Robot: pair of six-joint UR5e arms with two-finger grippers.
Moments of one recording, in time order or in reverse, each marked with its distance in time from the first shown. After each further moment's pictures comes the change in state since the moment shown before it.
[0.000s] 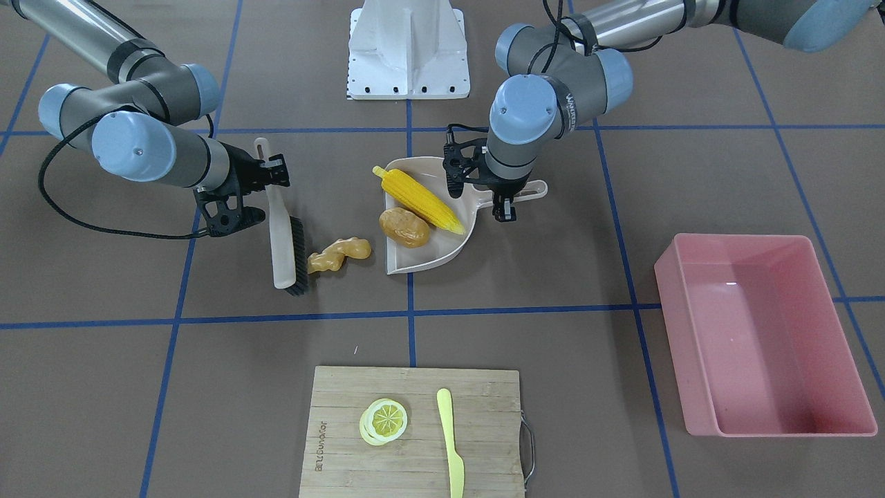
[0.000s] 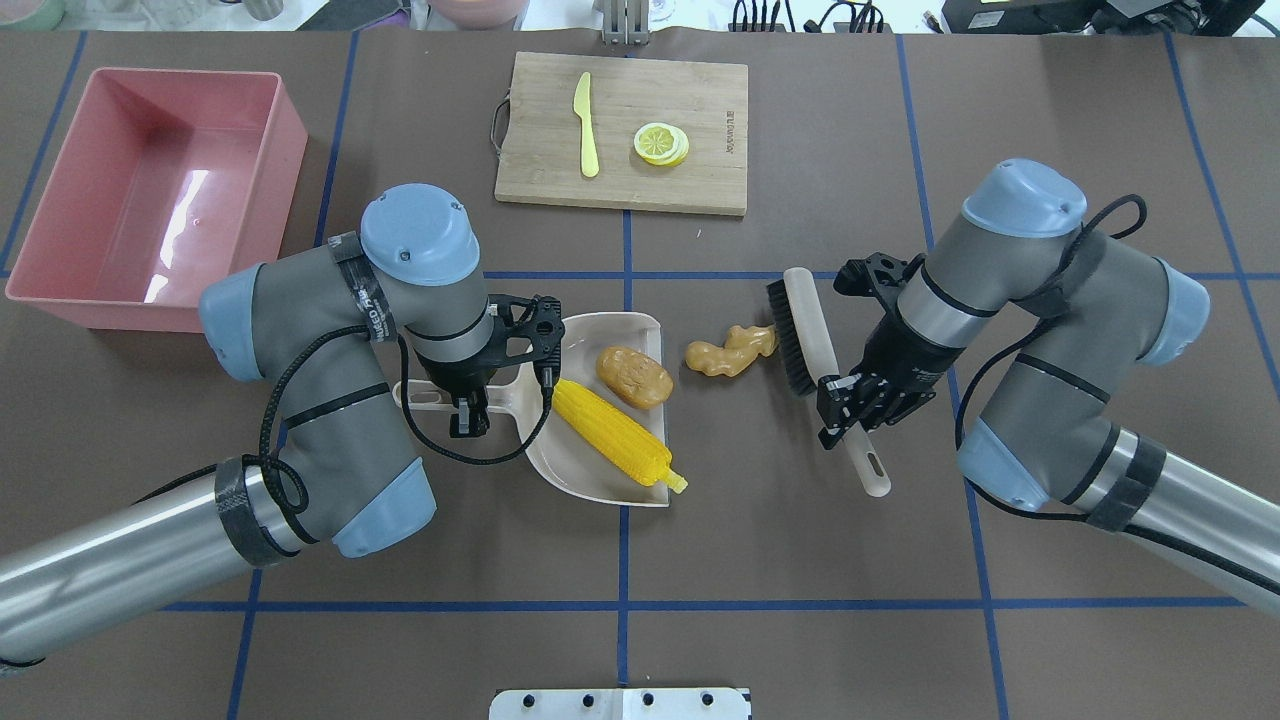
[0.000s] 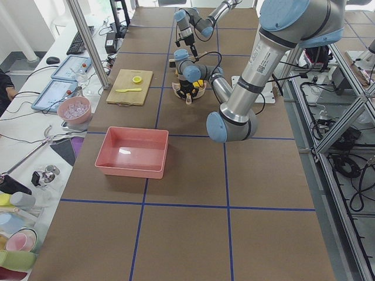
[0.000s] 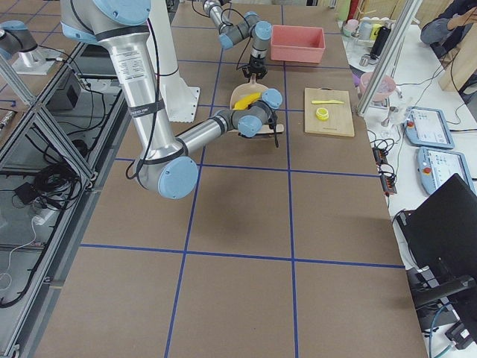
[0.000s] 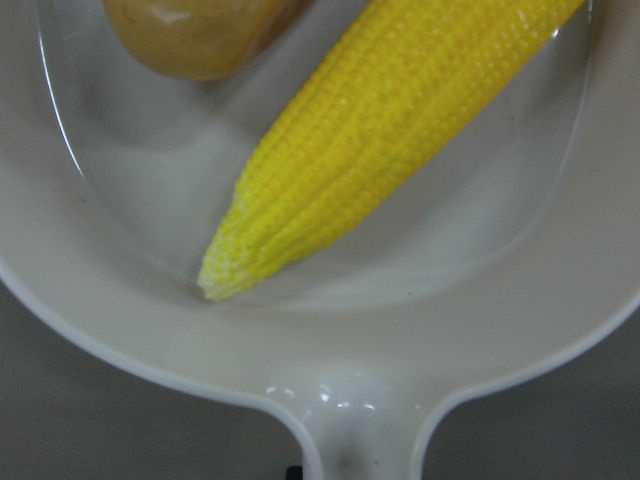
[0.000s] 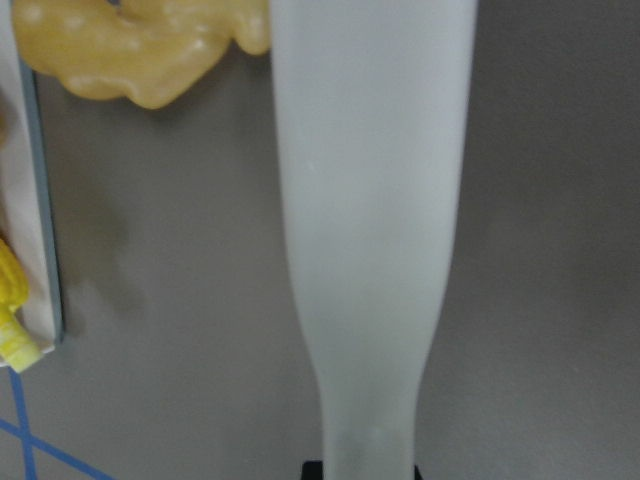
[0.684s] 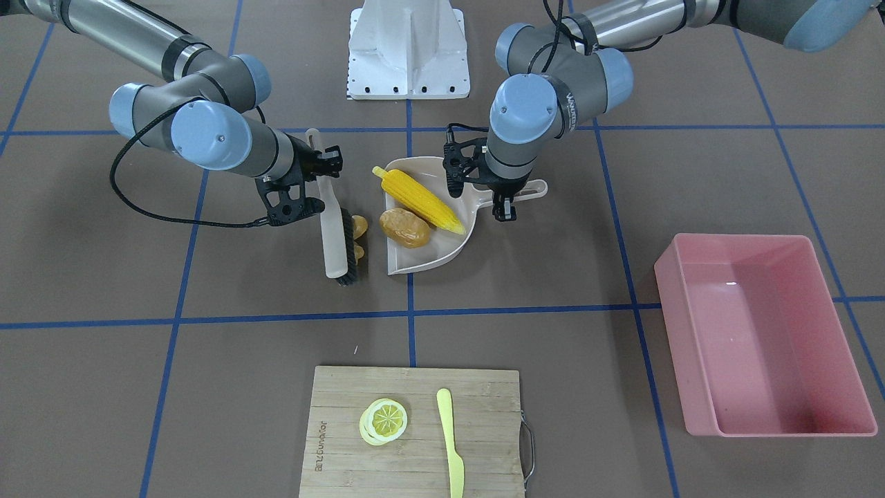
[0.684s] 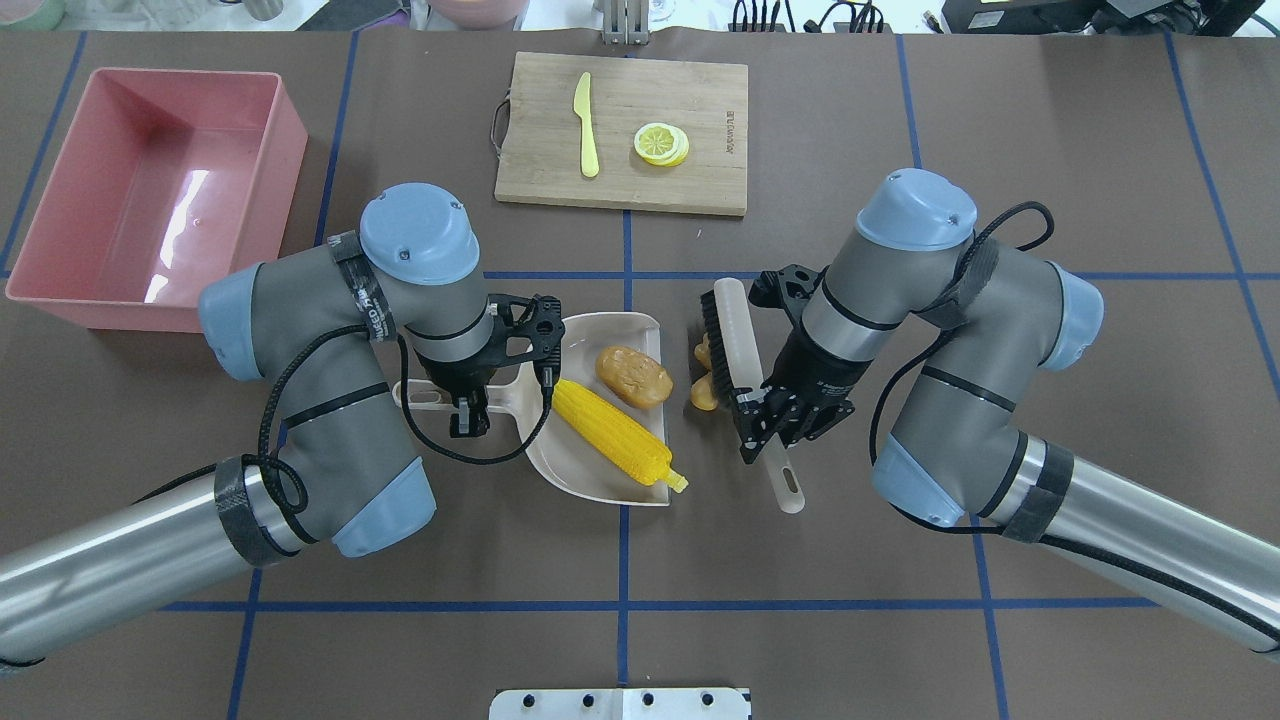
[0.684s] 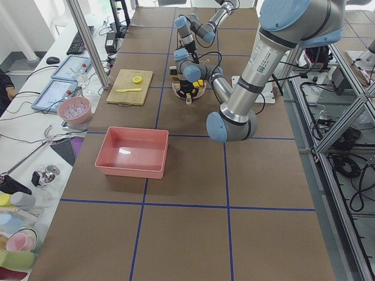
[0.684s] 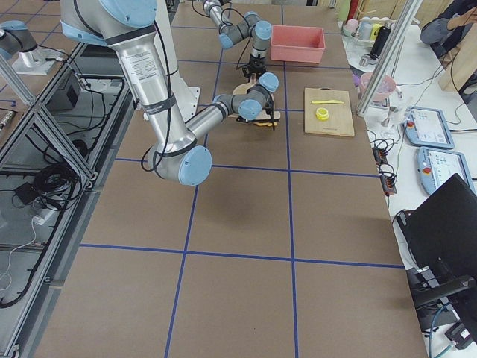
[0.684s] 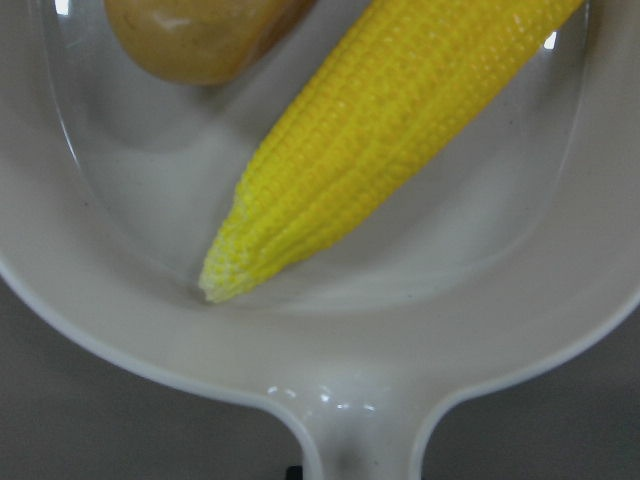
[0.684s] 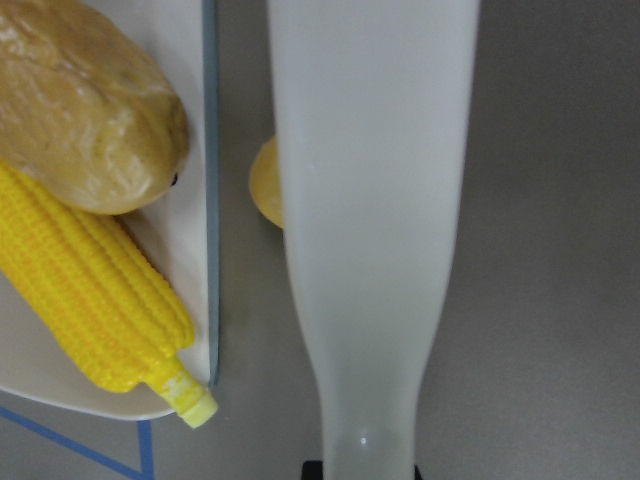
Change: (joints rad) left arm -0.001 0.000 -0.002 0.001 -0.002 0.000; right arm -0.090 0.121 -0.017 -0.030 -0.058 0.141
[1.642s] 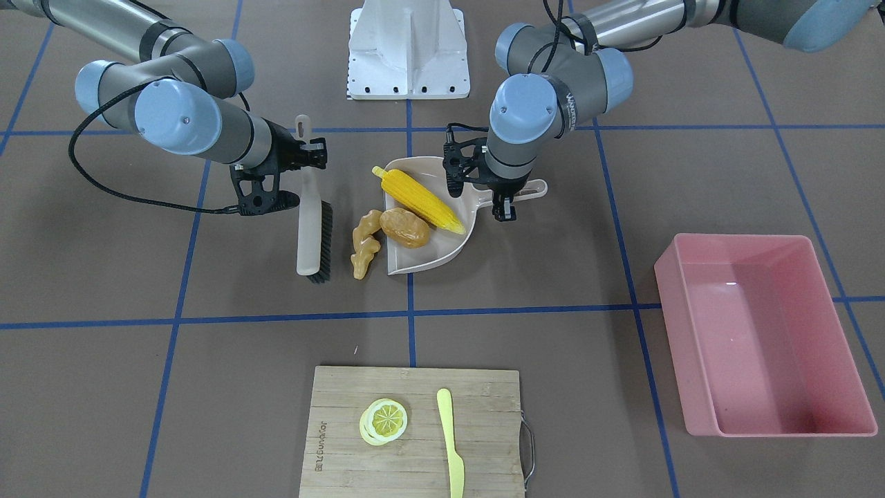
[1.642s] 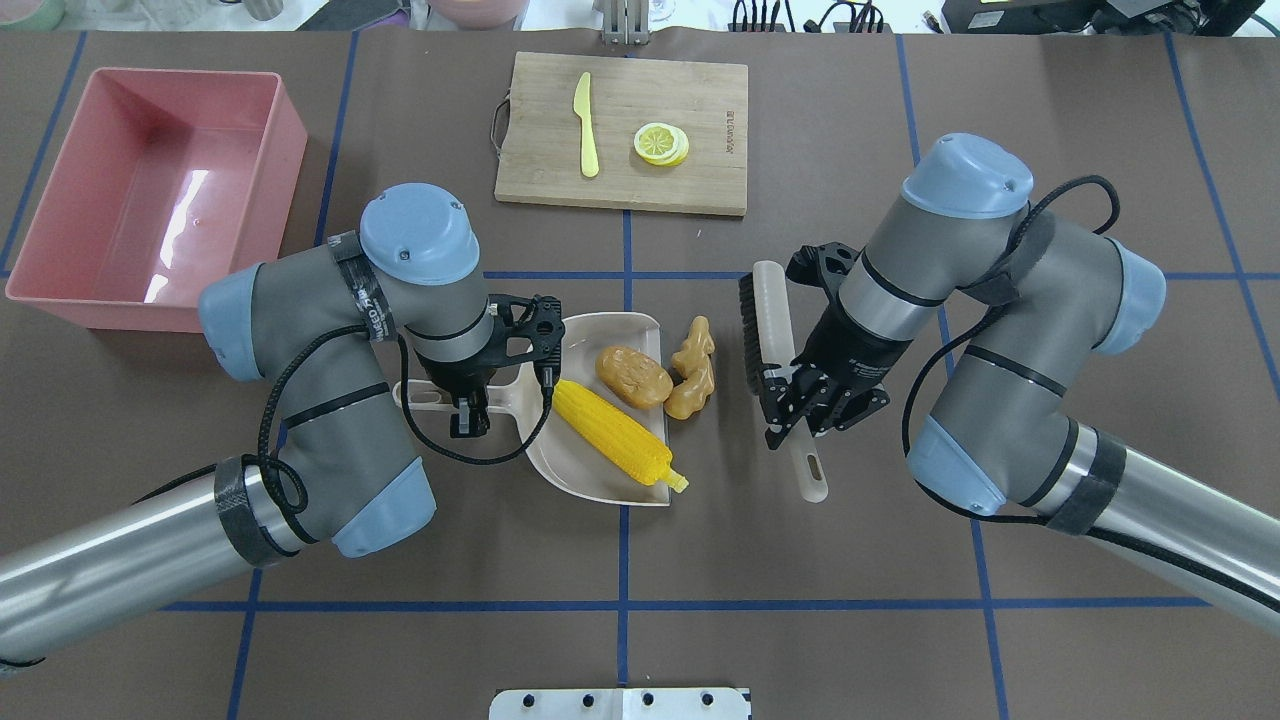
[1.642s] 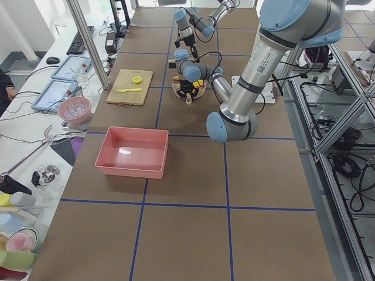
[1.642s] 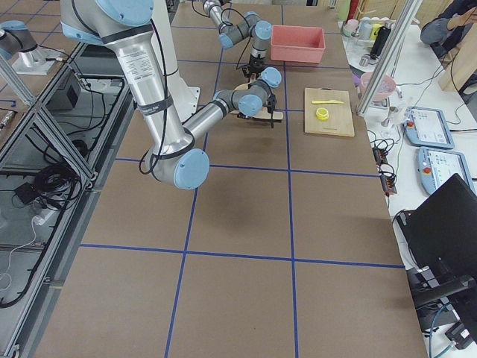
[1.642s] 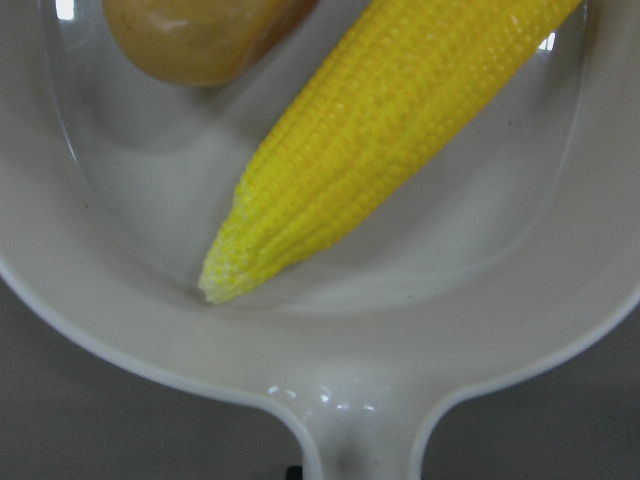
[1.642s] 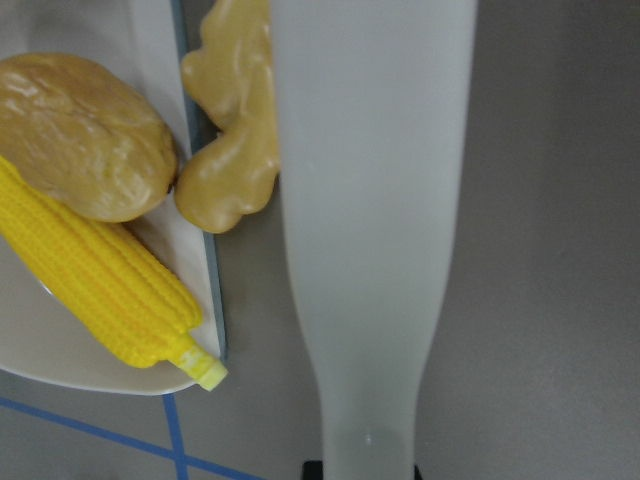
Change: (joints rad) left arm 0.000 0.000 0.000 0.000 -0.001 0.000; right arm 0.056 -0.075 0.107 -0.074 0.054 0.064
